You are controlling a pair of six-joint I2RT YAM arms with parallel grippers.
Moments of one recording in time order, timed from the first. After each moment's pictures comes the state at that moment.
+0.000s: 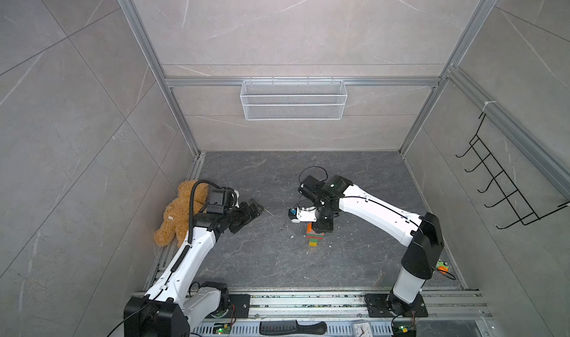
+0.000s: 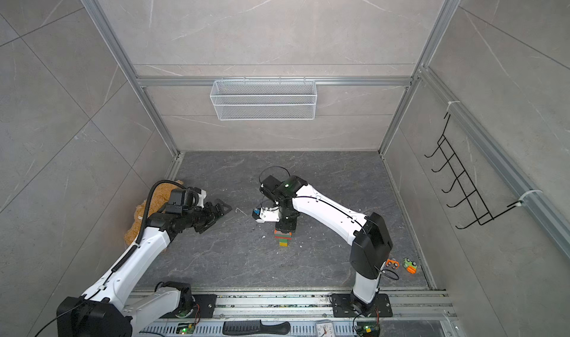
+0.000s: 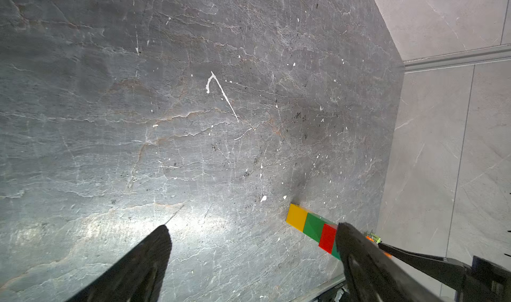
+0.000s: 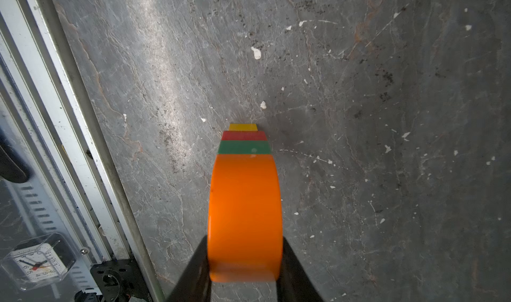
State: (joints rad) left arm -0.17 1.07 0.80 -0.64 0.40 -0.68; right arm 0.84 1.79 1.64 -1.33 -0.02 -0.65
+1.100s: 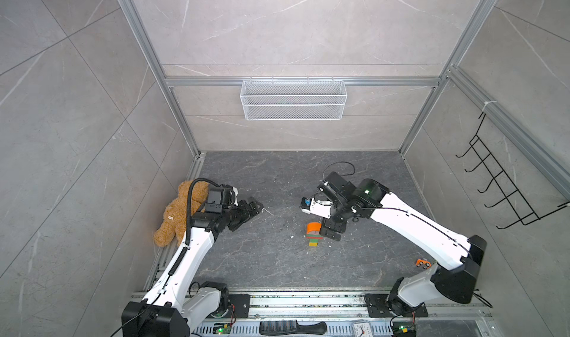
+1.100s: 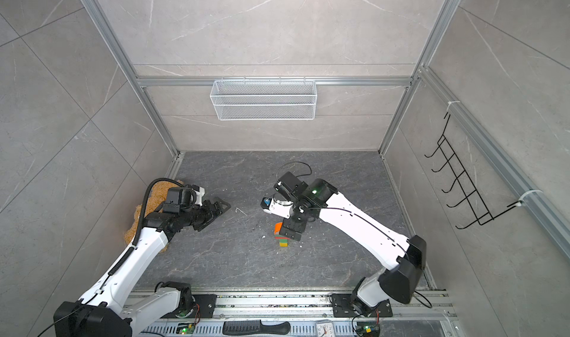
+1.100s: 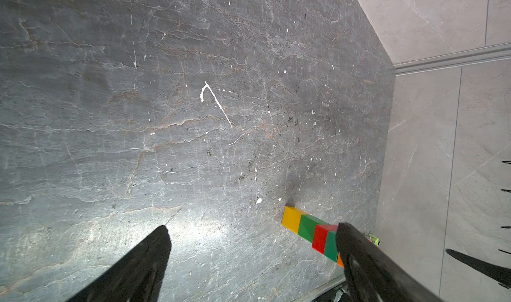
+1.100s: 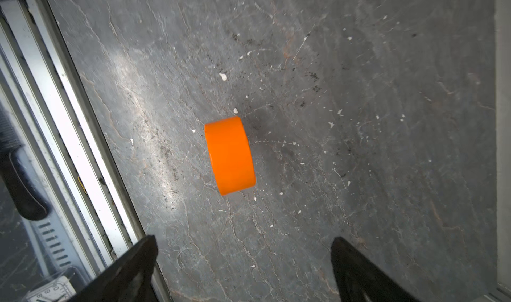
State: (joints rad) left arm -0.17 1.06 0.83 -0.65 0.40 -0.66; right arm 0.84 1.46 1.53 -1.24 0.01 -0.44
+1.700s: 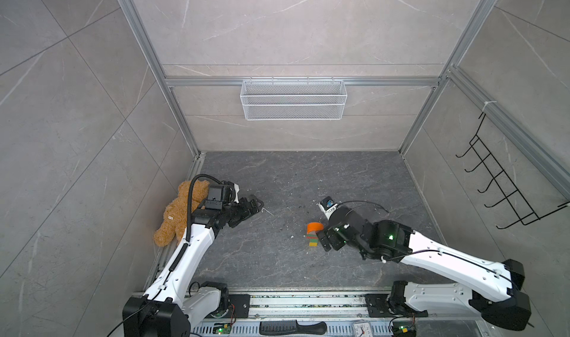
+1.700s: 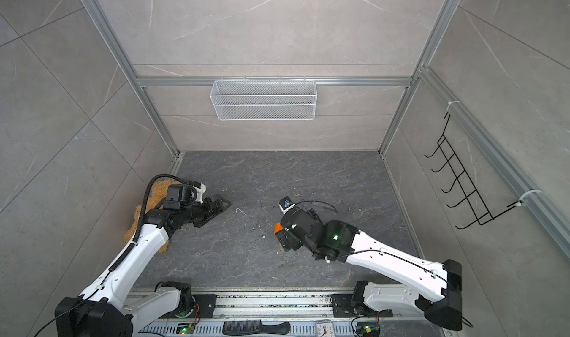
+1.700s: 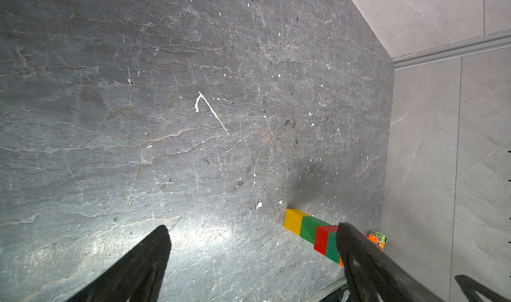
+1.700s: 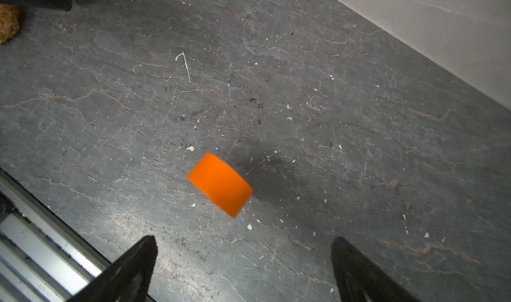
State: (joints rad) left arm -0.17 1.09 0.87 -0.65 0.40 -0.60; right arm 1.17 1.19 1.11 -0.84 0.49 0.36
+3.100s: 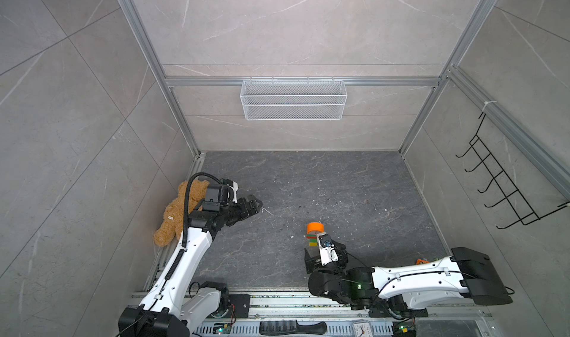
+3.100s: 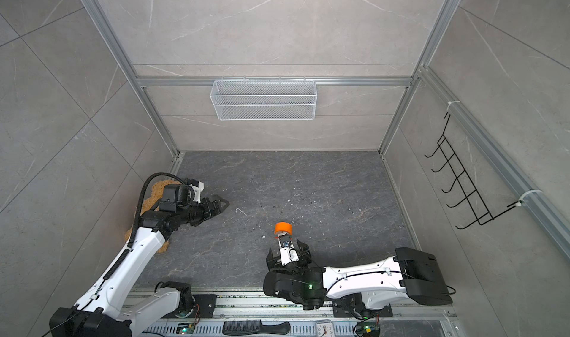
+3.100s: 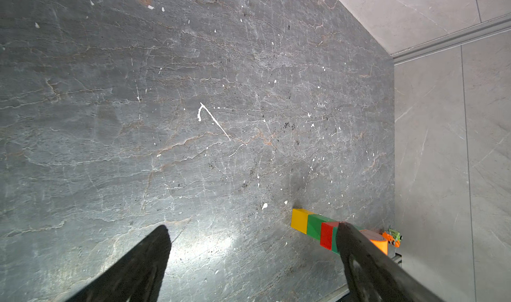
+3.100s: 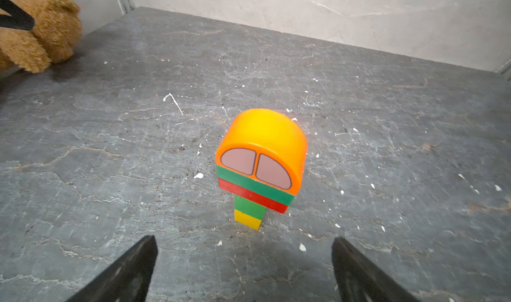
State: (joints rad) left arm -0.17 1.04 0.89 -0.69 0.37 -0.53; right arm 1.53 1.29 0.65 -0.29 1.02 0.81
